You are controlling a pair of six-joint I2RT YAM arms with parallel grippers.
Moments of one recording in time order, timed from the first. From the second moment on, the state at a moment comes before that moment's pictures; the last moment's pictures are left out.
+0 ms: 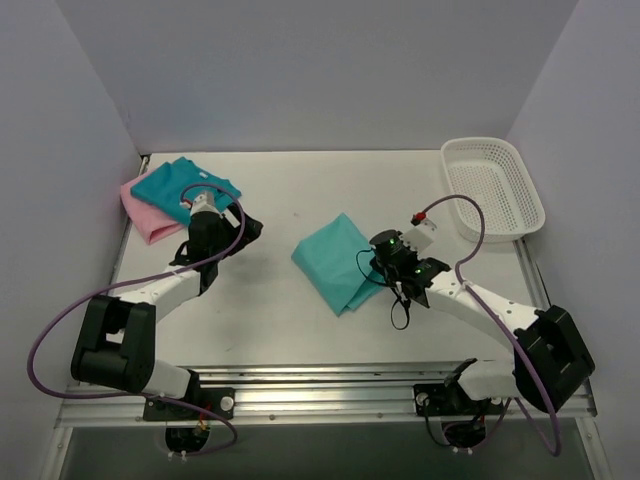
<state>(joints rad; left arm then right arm) -0.24 1.44 0.70 0.30 -0.01 -0.76 0.64 1.34 0.77 -0.22 0.53 1.09</state>
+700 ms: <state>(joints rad) -0.24 1.47 0.70 0.30 0.02 -0.76 0.65 1.43 0.59 -0.24 0.57 1.26</state>
